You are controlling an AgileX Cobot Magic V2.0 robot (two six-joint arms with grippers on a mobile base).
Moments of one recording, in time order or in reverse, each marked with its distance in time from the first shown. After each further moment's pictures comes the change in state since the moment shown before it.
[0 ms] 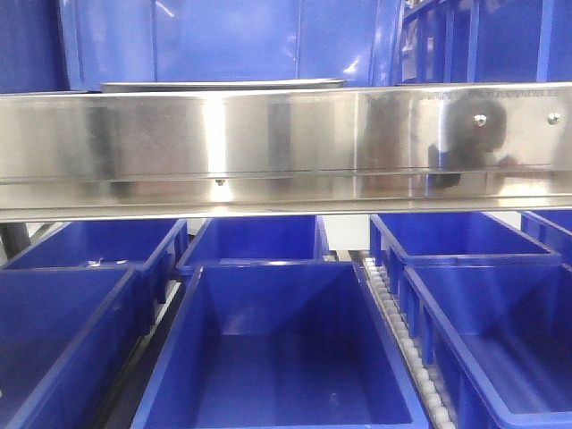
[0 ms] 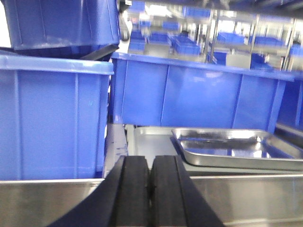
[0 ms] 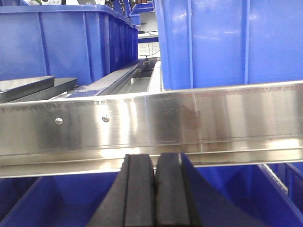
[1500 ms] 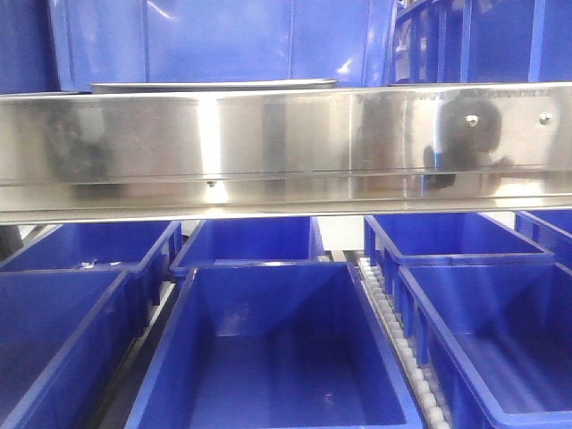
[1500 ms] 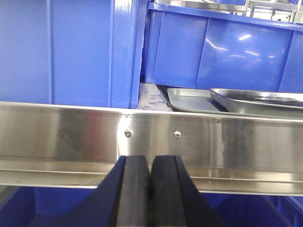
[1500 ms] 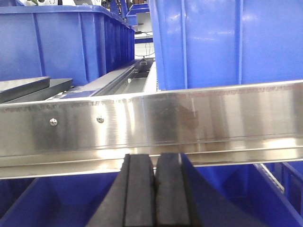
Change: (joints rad) left arm 0.148 -0.131 0.293 -0.163 -0.115 0.166; right arm 0.000 0.000 0.000 0.000 0.000 0.000
